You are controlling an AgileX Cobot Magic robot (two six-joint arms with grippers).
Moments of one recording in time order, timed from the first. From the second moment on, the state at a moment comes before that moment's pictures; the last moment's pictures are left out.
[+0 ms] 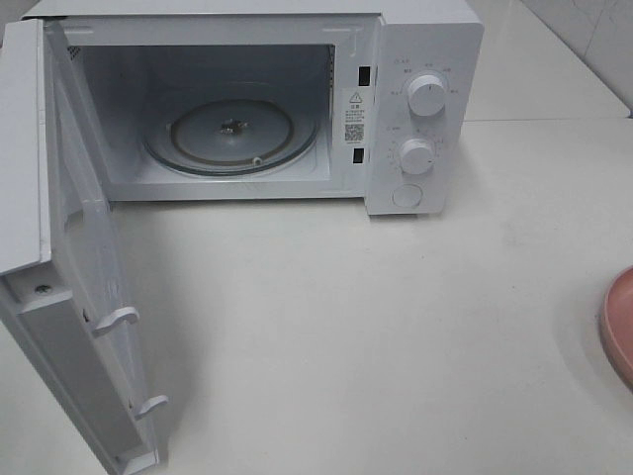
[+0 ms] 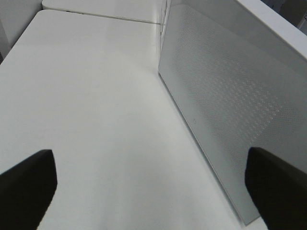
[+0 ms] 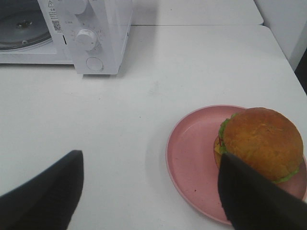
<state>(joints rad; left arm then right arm) 0.00 -0.01 -0.52 -0.06 1.08 -0.08 0.05 0.00 -0.50 0.00 1.00 0.08</state>
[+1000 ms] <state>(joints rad) 0.00 -0.01 -0.52 -0.06 1.08 -0.08 0.05 0.00 -0.50 0.00 1.00 0.08</state>
